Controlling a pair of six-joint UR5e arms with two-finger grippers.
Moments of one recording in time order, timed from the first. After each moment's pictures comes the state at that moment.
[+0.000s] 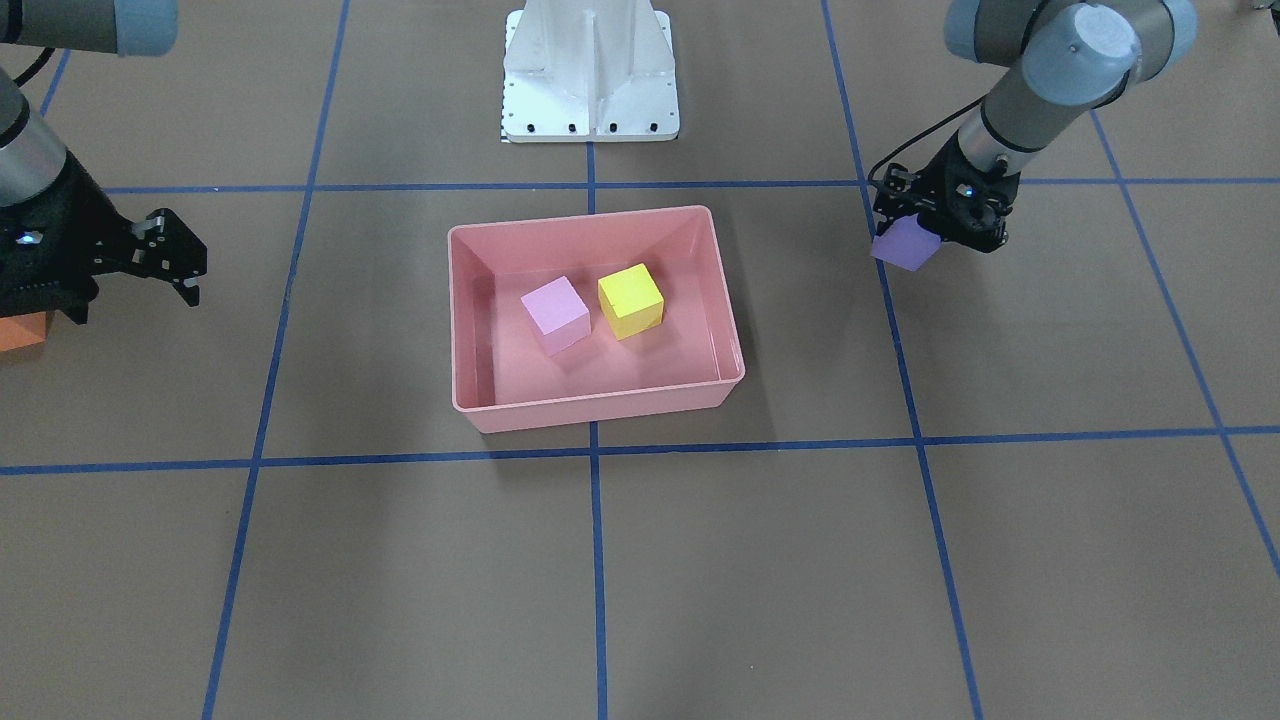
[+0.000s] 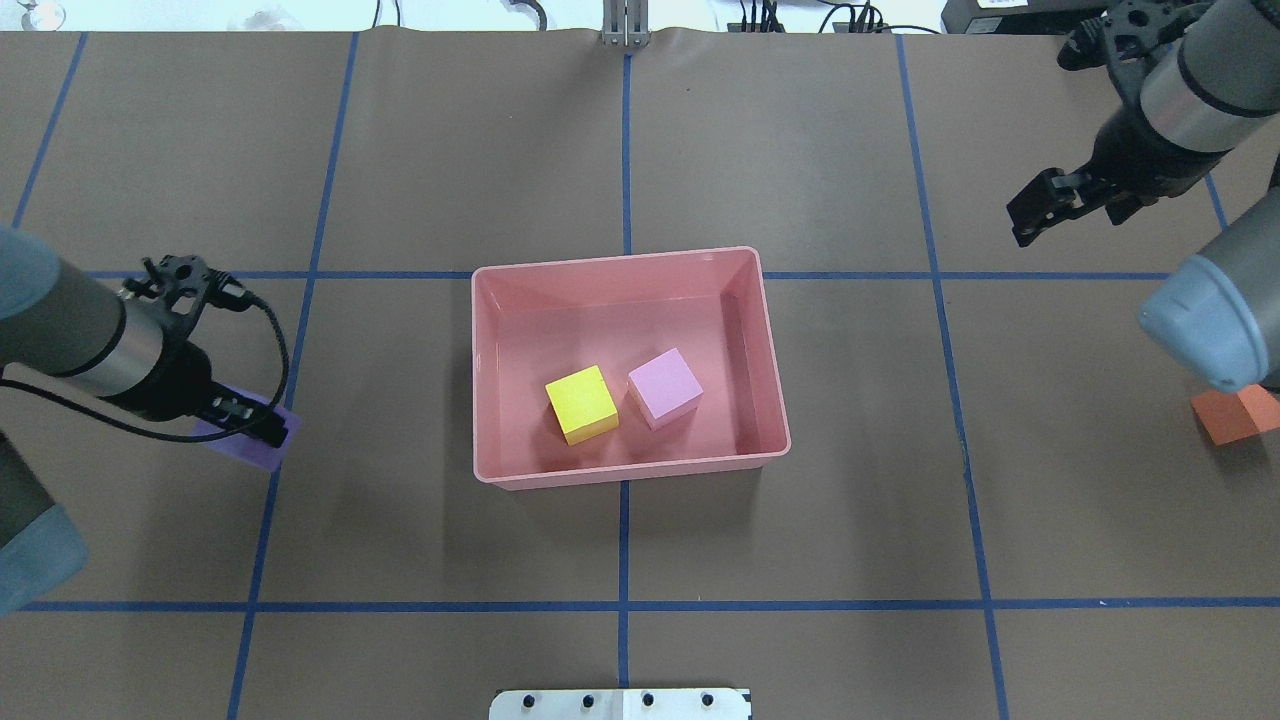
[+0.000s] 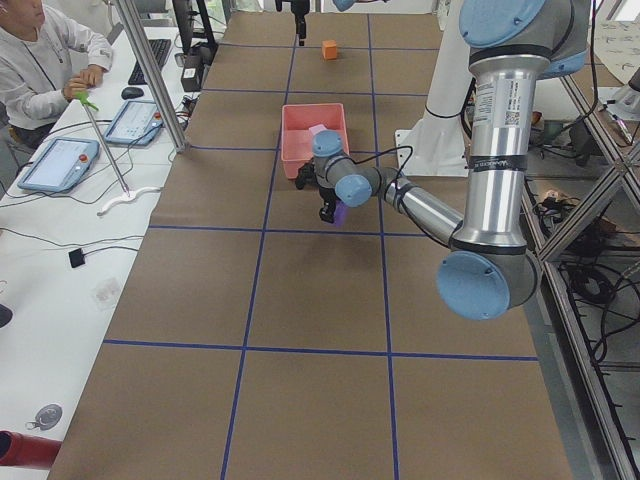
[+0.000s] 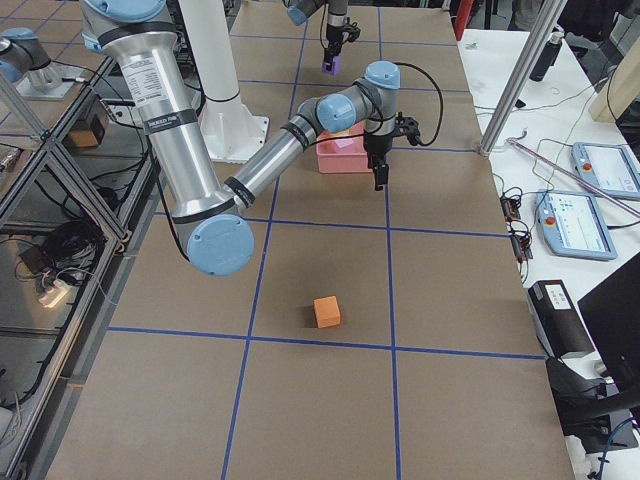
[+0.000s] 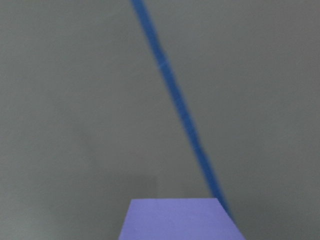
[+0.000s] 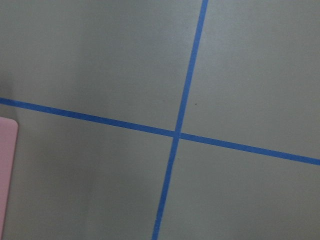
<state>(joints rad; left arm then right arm) -0.74 -1.69 -1.99 -1.76 -2.17 -0.71 1.07 -1.26 2.00 -1.85 2.15 0.43</state>
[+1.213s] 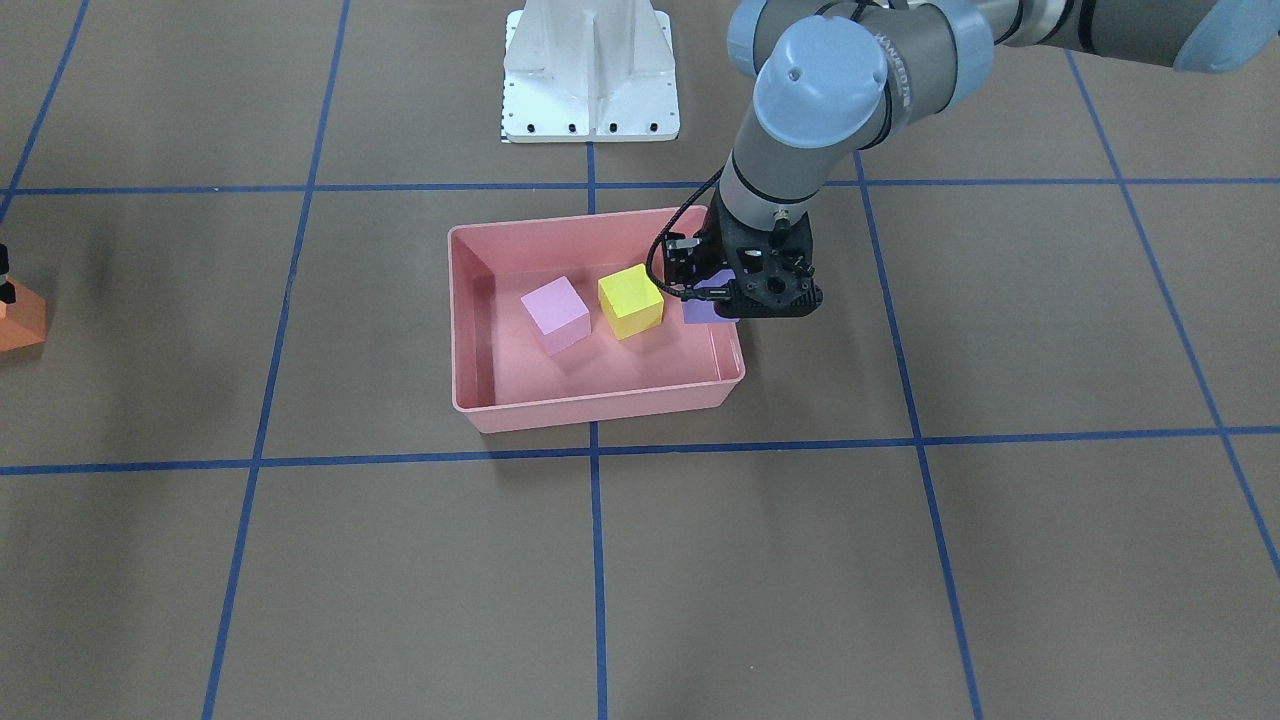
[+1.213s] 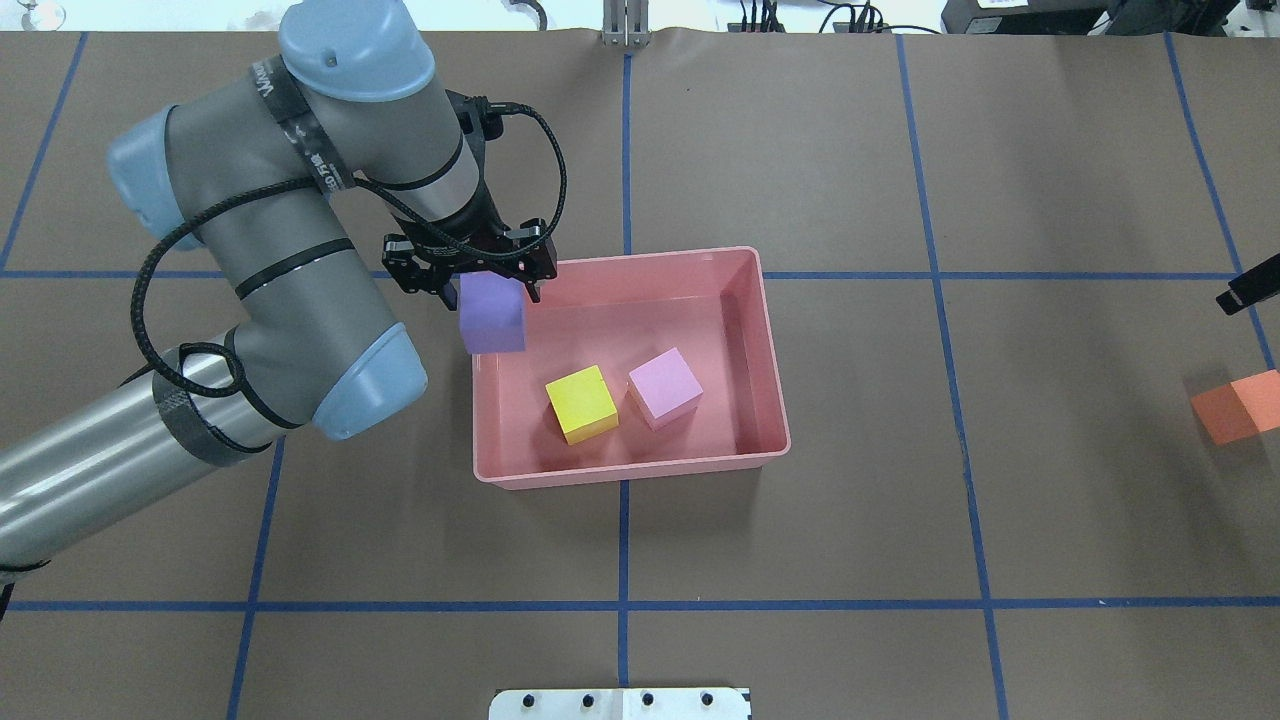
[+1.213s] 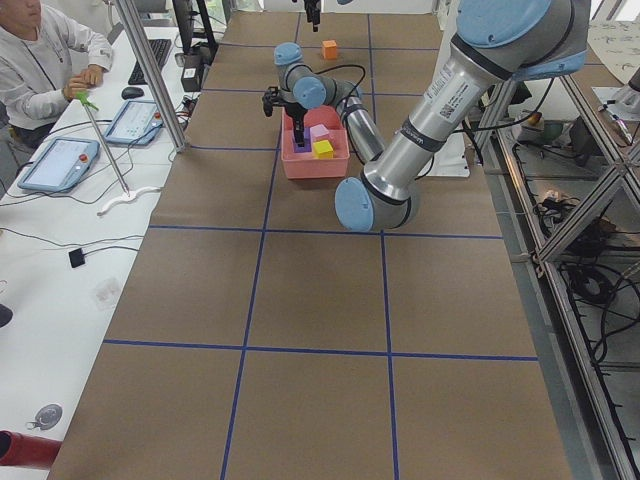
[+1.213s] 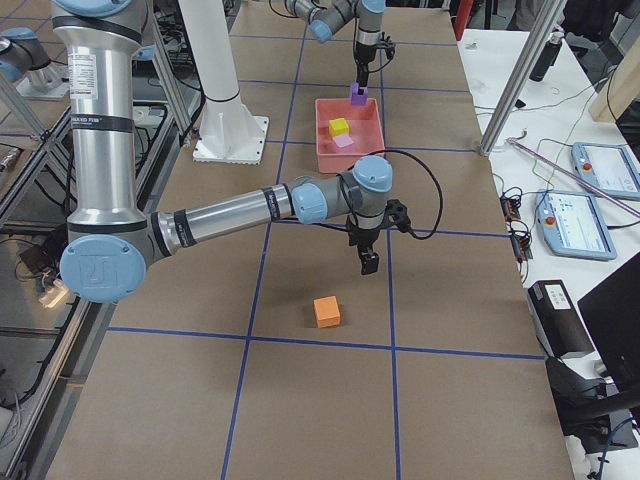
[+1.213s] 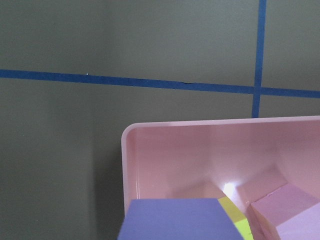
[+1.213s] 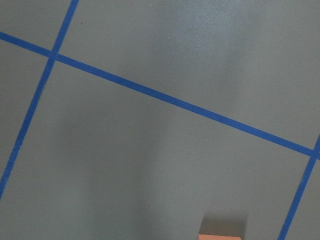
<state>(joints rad) -0.73 -2.32 -1.69 -1.42 -2.16 -1.10 1.27 -1.60 1.86 -1.57 2.27 0.03</state>
